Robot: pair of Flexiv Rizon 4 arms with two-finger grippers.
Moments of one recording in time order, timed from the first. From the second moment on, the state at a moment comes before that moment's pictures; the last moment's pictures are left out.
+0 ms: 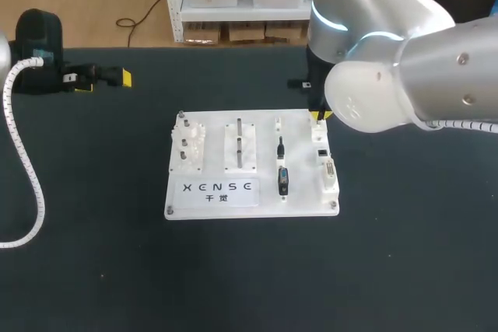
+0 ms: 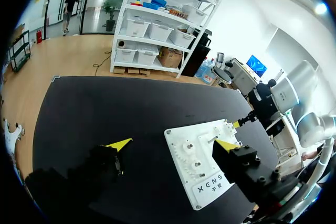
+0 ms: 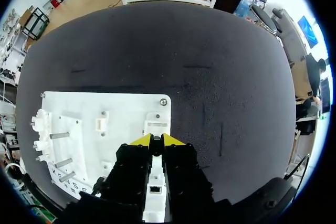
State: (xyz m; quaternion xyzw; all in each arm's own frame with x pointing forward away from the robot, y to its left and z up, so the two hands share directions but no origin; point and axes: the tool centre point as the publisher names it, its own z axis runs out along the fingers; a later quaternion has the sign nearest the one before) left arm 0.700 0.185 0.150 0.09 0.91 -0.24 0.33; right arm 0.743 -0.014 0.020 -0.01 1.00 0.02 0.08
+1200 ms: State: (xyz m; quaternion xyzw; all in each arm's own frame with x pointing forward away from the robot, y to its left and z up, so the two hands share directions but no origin) left arm 0.700 0.185 0.150 0.09 0.91 -0.24 0.33; right arm 0.745 -0.010 0.010 -0.02 1.00 0.00 0.07
